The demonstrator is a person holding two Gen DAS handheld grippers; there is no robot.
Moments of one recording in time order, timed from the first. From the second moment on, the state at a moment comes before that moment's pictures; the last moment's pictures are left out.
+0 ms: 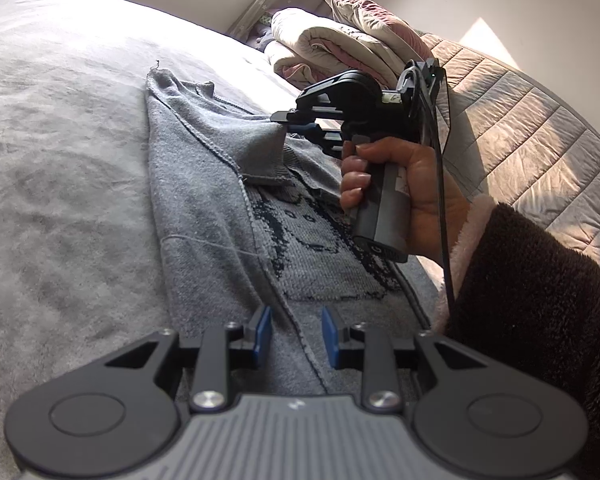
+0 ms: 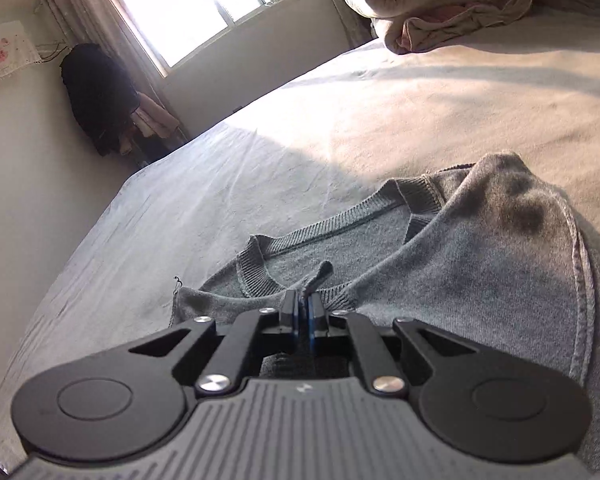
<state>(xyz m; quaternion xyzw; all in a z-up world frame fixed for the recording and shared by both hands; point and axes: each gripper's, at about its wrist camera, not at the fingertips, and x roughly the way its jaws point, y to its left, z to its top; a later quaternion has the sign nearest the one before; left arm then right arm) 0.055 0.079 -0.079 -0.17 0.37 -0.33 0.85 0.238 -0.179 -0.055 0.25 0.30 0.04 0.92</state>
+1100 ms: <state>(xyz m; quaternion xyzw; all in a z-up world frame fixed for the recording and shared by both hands) 0.040 0.079 -0.067 -0.14 0.37 -0.37 0.84 0.158 -0.164 -0.058 0.22 0.37 0.08 0.90</state>
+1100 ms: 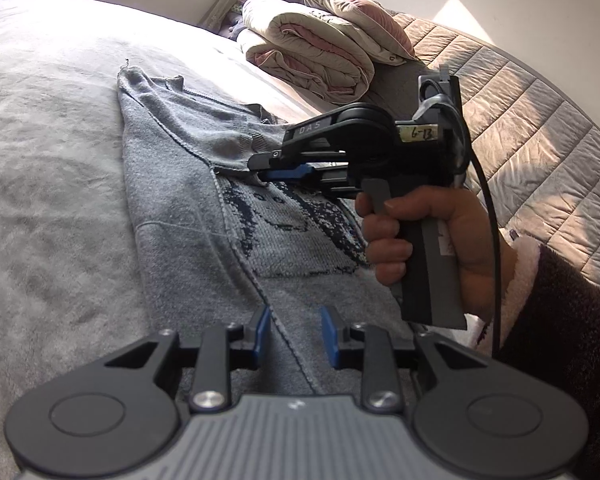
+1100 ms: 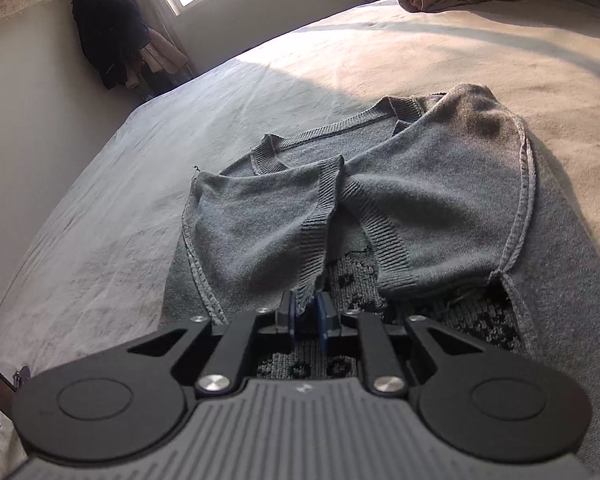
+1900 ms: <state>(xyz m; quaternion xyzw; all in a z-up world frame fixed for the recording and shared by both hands) -0.009 0.076 -0.077 -0.08 0.37 -0.43 0.82 0.082 -0.065 -0.051 -0.03 0.36 0.23 0.90</state>
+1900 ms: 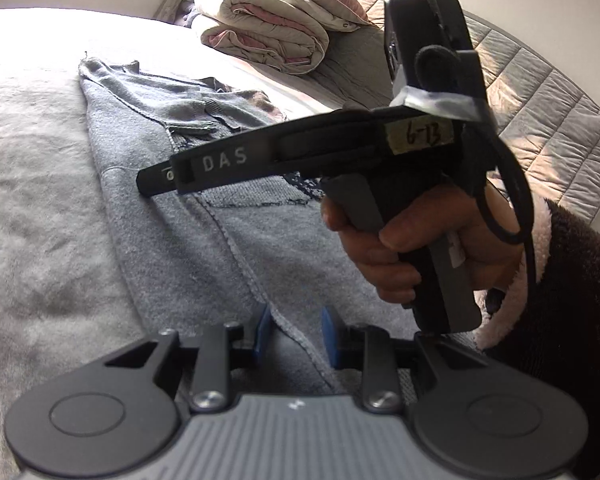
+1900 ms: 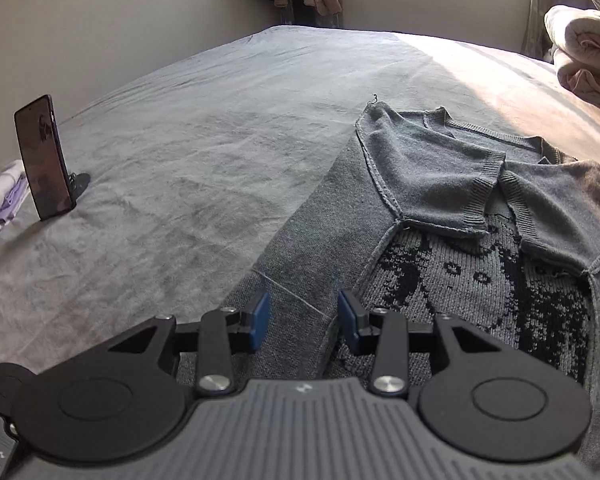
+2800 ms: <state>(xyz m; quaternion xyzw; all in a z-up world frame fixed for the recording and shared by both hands) -0.024 0.088 -0.059 -0.14 0.36 -0.39 0.83 0.012 -0.167 -0.018 -0.06 0.37 0.11 0.92</state>
